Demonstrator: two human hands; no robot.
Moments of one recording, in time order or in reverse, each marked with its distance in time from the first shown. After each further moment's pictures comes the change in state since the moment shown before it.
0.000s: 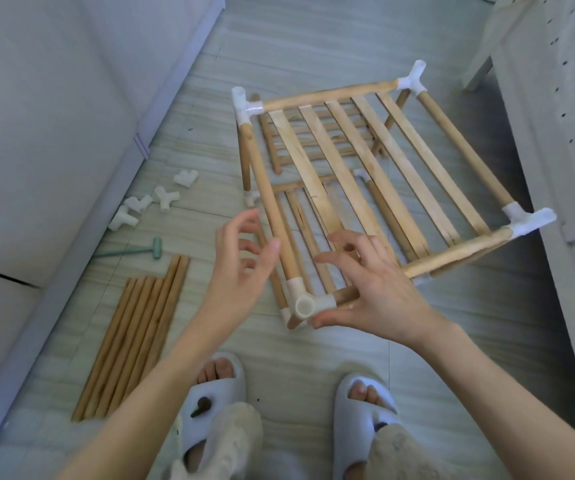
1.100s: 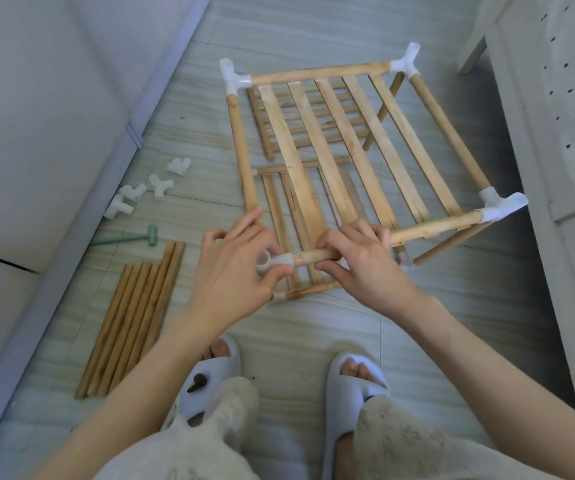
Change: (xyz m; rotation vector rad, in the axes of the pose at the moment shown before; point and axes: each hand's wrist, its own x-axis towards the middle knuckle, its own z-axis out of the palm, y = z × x) left_hand -0.010 -0.008 0.005 0.849 -0.119 0.326; right_hand -0.005 0.012 0.011 -0.003 0.175 -0.014
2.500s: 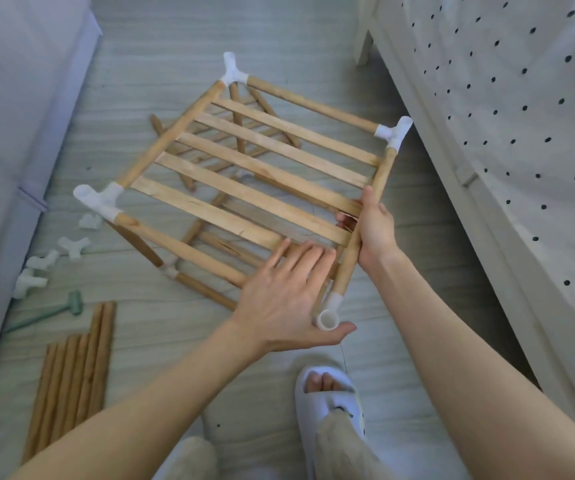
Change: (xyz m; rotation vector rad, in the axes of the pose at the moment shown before) left_hand 0.048 0.107 0.075 0.208 -0.121 0.644; right_hand 0.003 0.093 -0.044 1.287 0.745 1.271
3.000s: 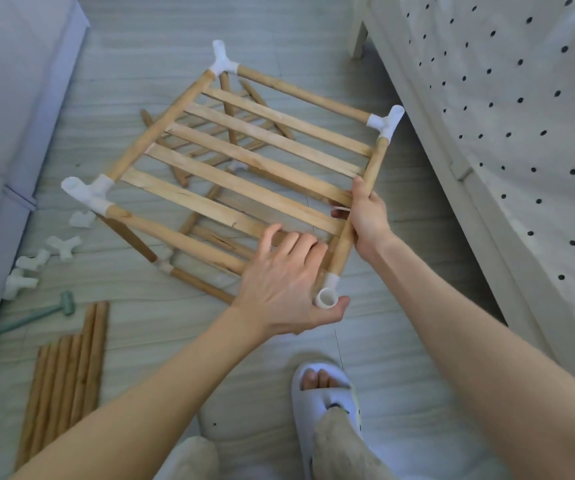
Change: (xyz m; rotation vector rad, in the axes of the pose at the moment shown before) left_hand 0.018 0.000 -0.003 0.031 -0.018 -0.090; right_hand 0.011 -0.005 0.000 -0.324 -0.044 -0.043
